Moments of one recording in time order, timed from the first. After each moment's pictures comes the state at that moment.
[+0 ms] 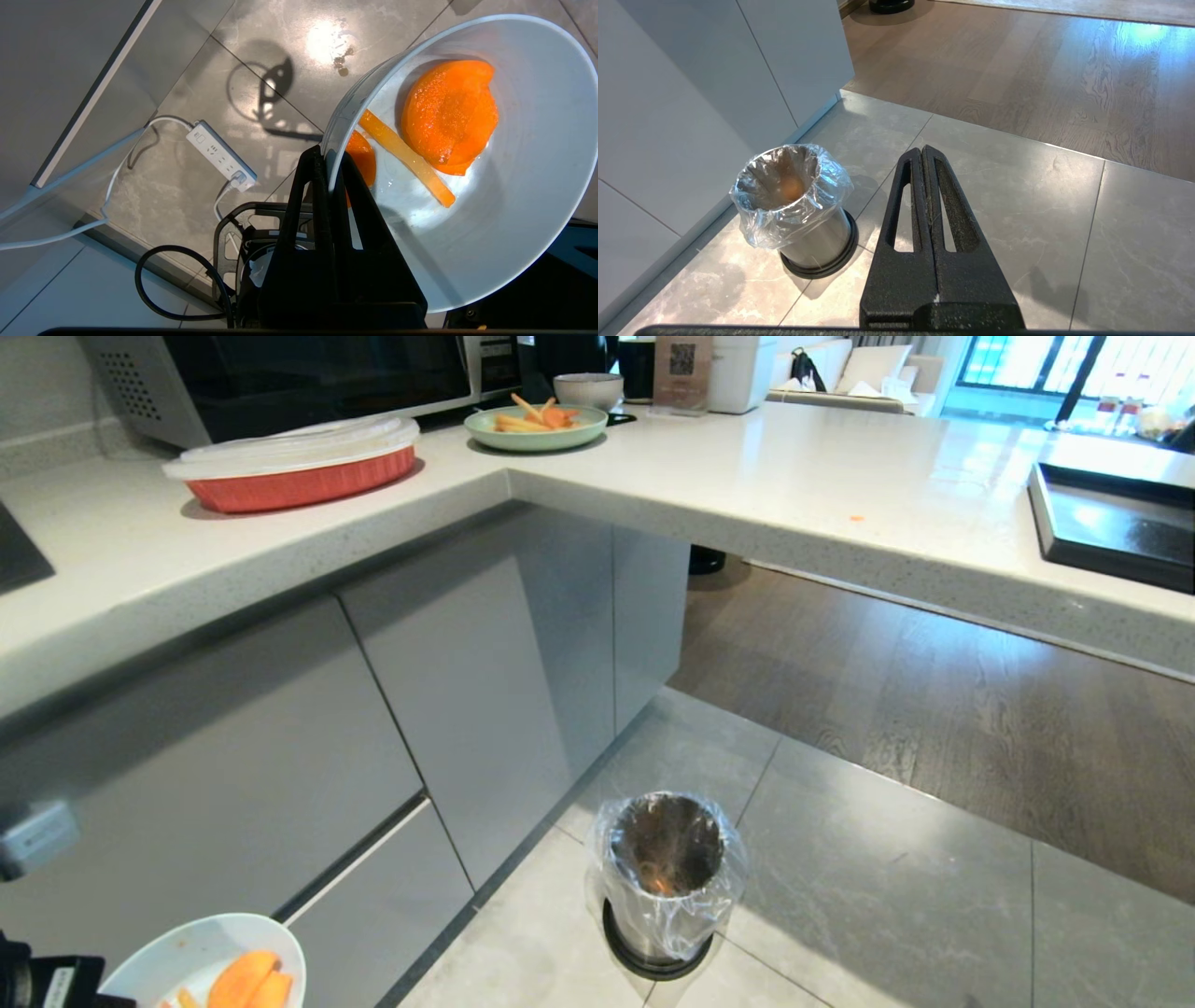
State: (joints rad) left arm 0.06 1.11 -0.78 0.78 -0.05 -0.06; right arm 0.00 0.00 0.00 -0.01 -0.06 0.11
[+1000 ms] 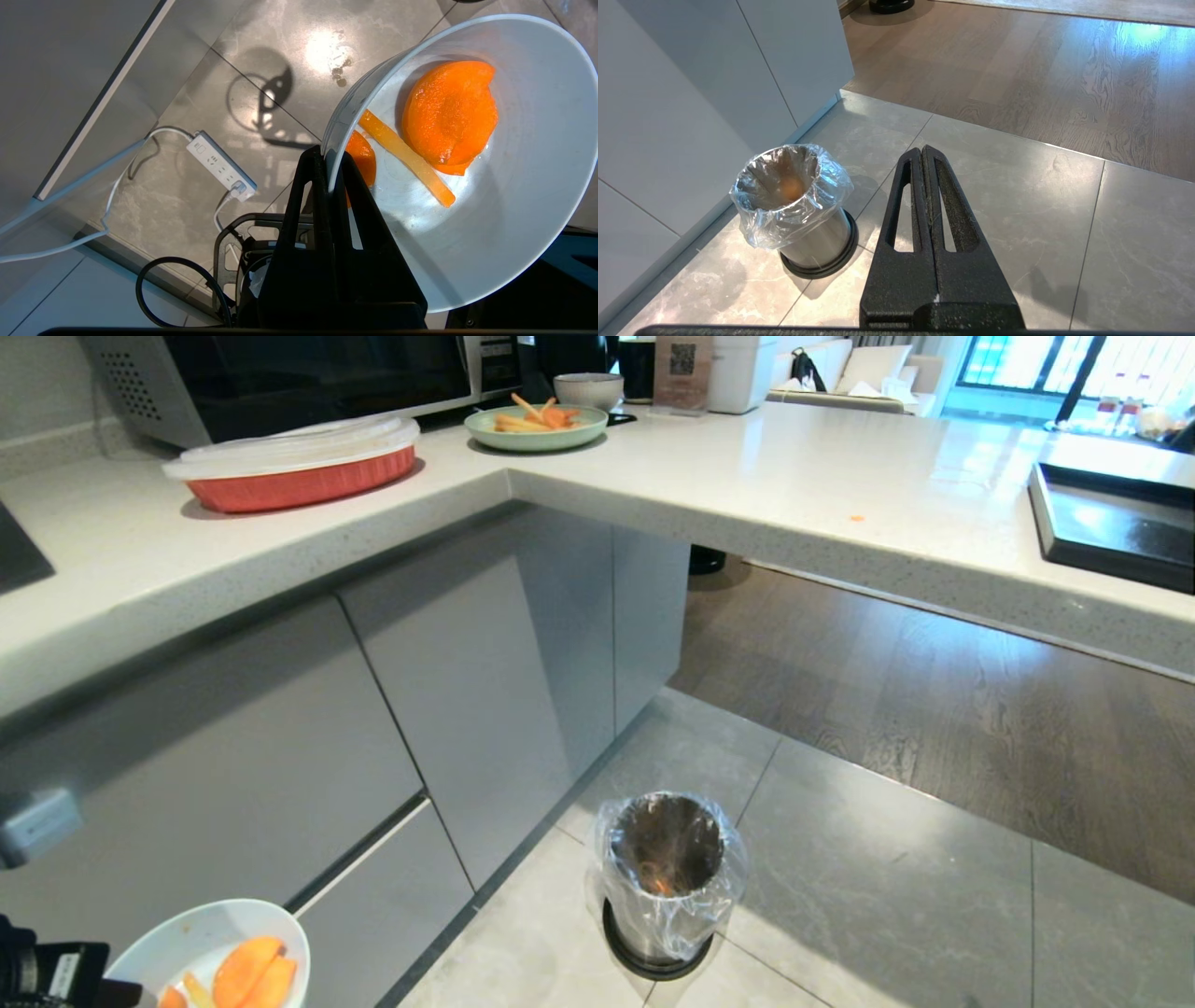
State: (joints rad) left arm 0.06 1.11 -0.79 0.75 -0.05 -0.06; right arm 0.00 0.00 0.00 -0.01 -0.06 0.10
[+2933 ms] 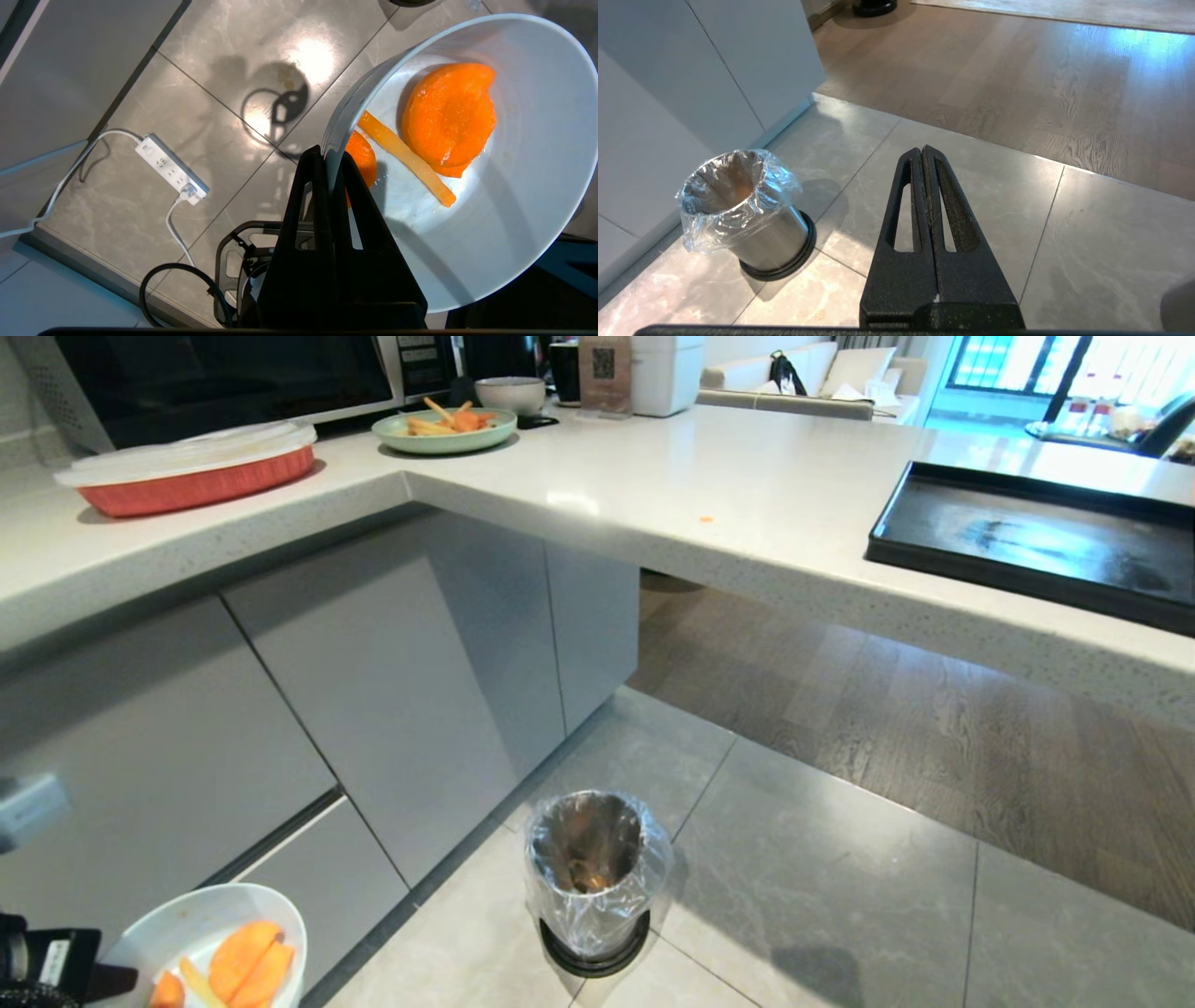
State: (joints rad) left arm 0.06 1.11 -0.81 0.75 -0.06 -0.06; right arm 0.00 0.00 0.00 -0.01 -0.06 0.11
